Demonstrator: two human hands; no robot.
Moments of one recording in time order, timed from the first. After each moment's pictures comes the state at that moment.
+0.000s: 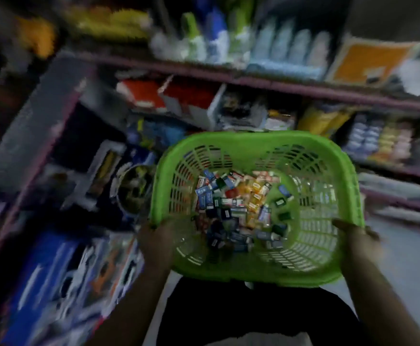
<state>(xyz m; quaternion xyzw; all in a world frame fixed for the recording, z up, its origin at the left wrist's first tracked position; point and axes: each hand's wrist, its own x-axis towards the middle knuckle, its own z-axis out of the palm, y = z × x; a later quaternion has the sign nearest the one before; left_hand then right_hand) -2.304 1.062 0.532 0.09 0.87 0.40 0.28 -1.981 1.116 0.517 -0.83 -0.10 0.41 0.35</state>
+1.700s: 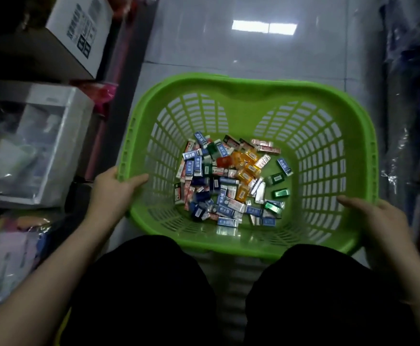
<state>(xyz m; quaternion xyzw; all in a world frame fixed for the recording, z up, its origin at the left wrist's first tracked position) -1.883 1.227 -0.117 0.83 0.31 -0.10 0.45 -1.924 0.840 -0.095 -0.65 0.48 0.07 0.59</state>
